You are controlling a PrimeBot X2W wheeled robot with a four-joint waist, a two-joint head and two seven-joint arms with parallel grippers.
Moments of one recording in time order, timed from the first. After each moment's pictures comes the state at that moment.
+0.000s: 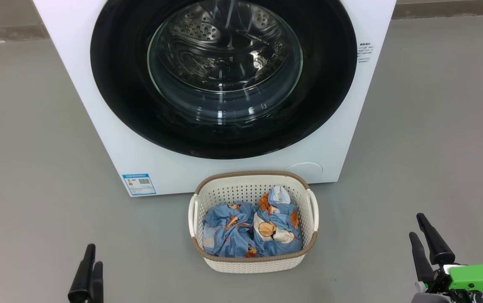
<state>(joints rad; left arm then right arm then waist) -0.03 0.03 0.07 0.30 -1.62 -0.12 0.10 -0.03 -0.02 -0.13 0.31 1.61 0.12 0.10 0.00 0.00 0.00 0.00</state>
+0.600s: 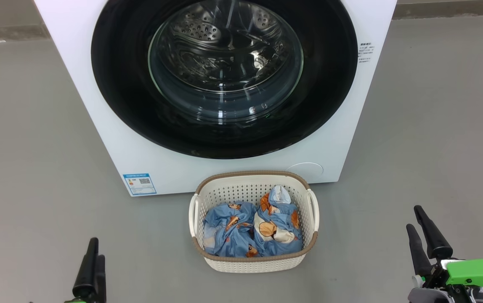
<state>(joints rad) -0.03 0.03 0.03 0.27 -1.61 -0.12 0.05 -0.03 -0.02 -0.10 0.27 1.61 0.12 0.09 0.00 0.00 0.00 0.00</state>
